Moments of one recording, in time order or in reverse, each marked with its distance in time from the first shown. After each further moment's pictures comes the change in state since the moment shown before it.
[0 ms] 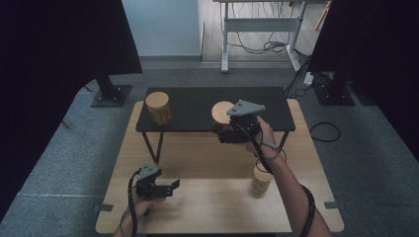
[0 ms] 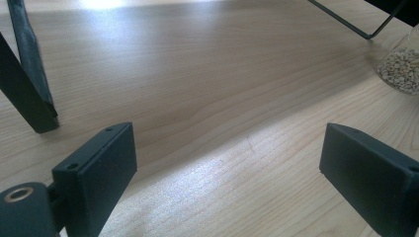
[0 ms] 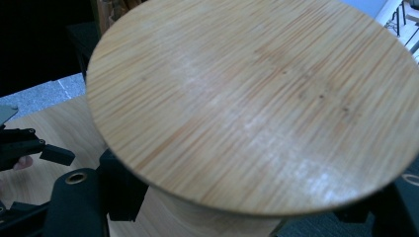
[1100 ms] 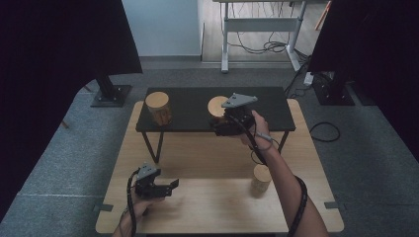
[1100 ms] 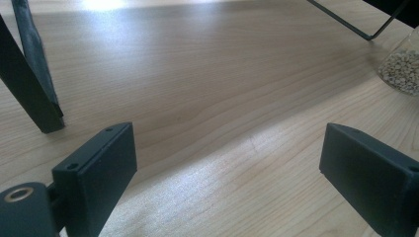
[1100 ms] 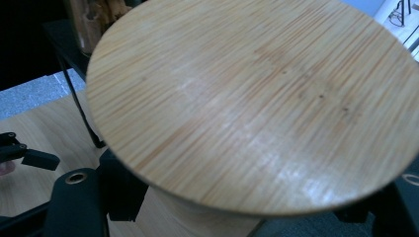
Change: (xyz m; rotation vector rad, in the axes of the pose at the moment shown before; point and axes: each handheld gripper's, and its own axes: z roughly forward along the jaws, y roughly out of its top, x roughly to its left) left arm 0.003 0.000 -0.001 -0.003 0.001 -0.004; right arm -0.010 0.015 0.025 0.040 0.000 0.008
